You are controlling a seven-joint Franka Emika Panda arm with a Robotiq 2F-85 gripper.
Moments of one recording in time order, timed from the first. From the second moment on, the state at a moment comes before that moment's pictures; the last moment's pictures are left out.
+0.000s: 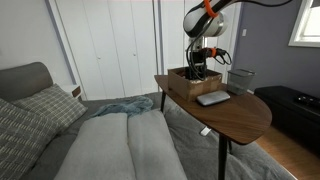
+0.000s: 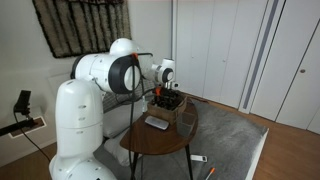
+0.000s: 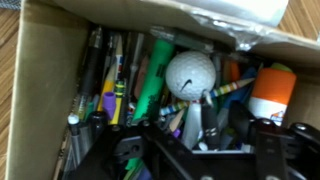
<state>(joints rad) 0.05 0.24 0.09 -1.83 0.03 1.98 -0.18</state>
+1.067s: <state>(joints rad) 0.02 0.13 0.09 -1.82 0.12 1.95 -0.23</state>
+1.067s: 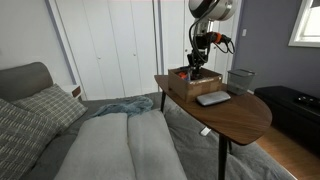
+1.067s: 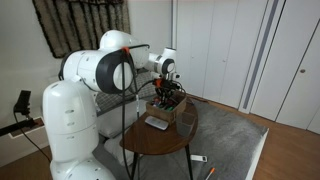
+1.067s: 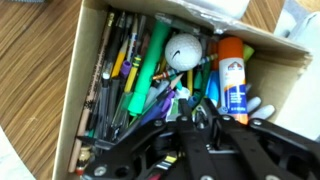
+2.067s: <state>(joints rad) 0.02 -0.01 0.07 -1.83 0.28 1.97 -0.34</state>
